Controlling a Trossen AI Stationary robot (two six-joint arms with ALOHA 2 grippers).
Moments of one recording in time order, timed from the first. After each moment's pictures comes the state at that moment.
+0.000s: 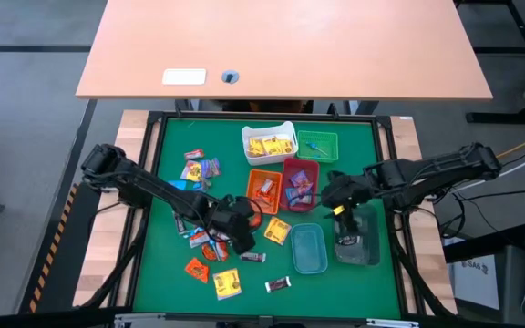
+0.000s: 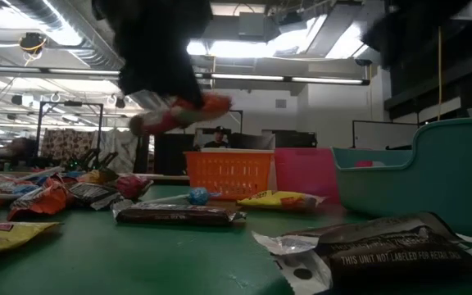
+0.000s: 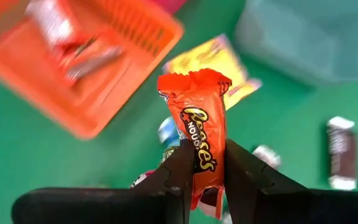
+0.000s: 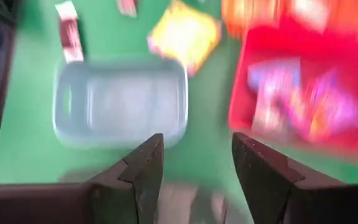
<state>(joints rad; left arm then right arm) -0.34 1.65 1.11 -0.41 -0.30 -0.82 0.23 1.21 1.07 -0.87 -0.05 0.11</state>
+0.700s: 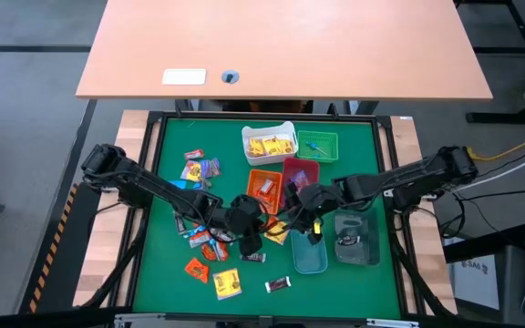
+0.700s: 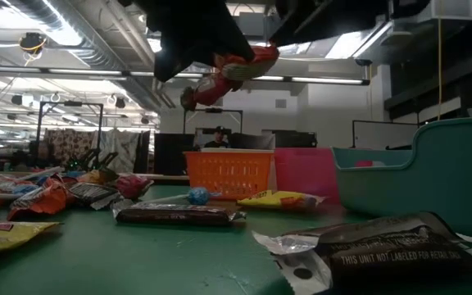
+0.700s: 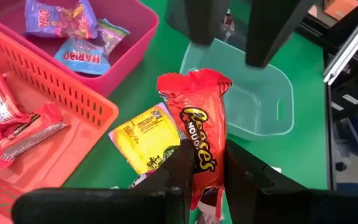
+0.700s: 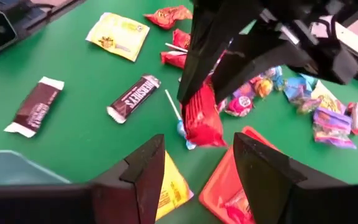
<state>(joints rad) -0.33 1.65 1.11 -0.16 -0.30 -0.72 0.23 1.49 1.07 -0.26 -0.07 -0.44</state>
